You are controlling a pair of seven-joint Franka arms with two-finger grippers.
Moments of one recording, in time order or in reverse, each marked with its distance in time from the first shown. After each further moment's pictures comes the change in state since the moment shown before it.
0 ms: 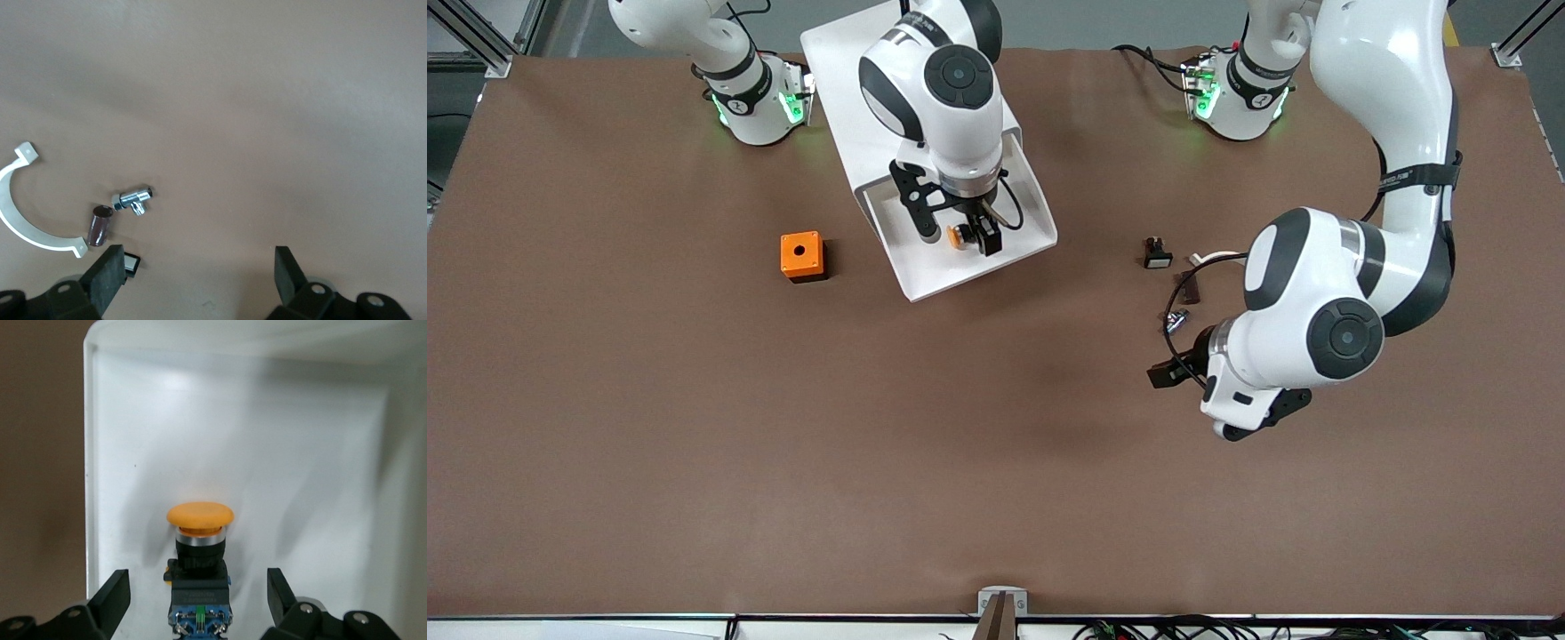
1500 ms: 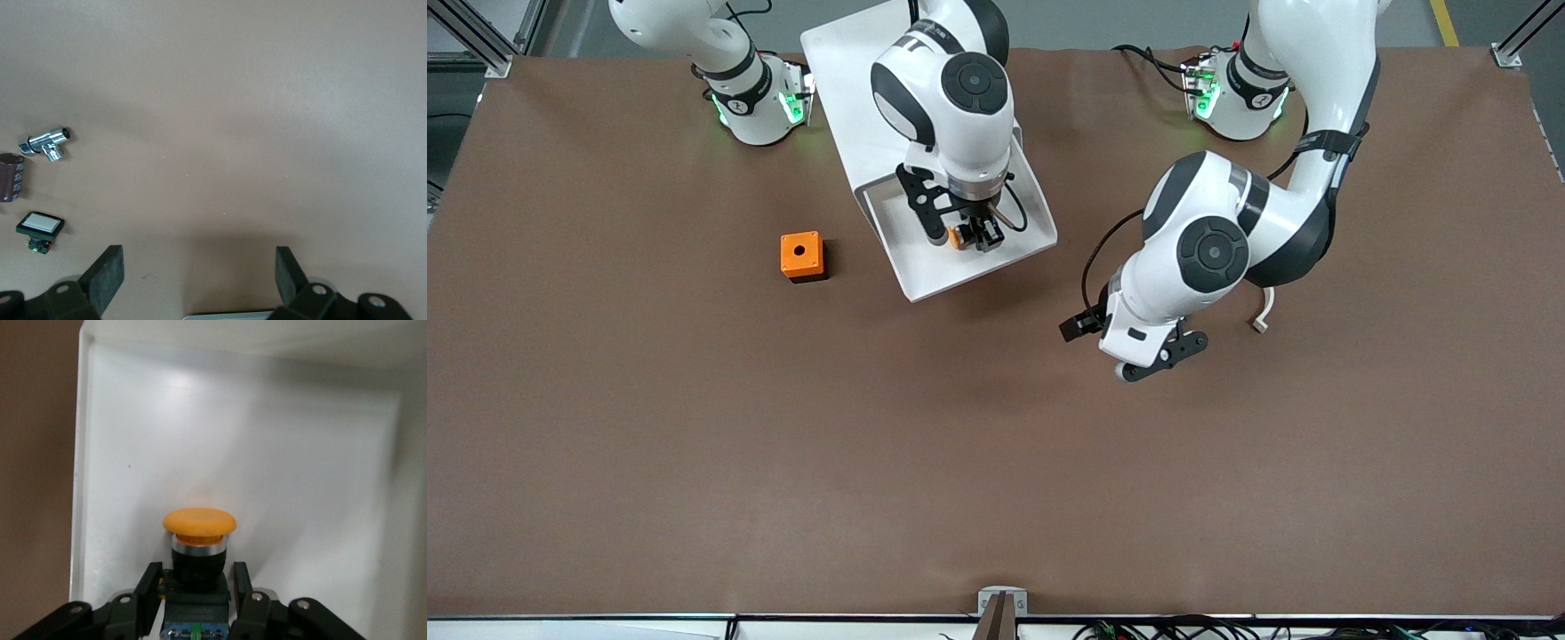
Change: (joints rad) left arm -0.108 -0.111 -0.101 -0.221 0.000 0.228 -0.174; right arm 0.012 0.025 -0.002 0.004 -0.033 -0.001 -0.014
